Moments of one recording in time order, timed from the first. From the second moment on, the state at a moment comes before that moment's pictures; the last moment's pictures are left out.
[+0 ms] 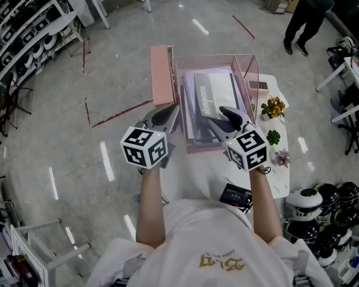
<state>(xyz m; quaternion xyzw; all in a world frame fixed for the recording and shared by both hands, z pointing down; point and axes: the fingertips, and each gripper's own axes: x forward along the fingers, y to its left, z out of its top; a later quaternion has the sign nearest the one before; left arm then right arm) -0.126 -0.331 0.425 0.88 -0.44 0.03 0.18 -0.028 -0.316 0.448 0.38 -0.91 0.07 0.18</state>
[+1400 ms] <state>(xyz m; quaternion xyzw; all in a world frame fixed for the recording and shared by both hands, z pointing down) -0.087 -0.228 0.414 0.85 -0.49 0.01 0.17 0.041 -0.219 0.409 0.44 -0.89 0.12 0.03</state>
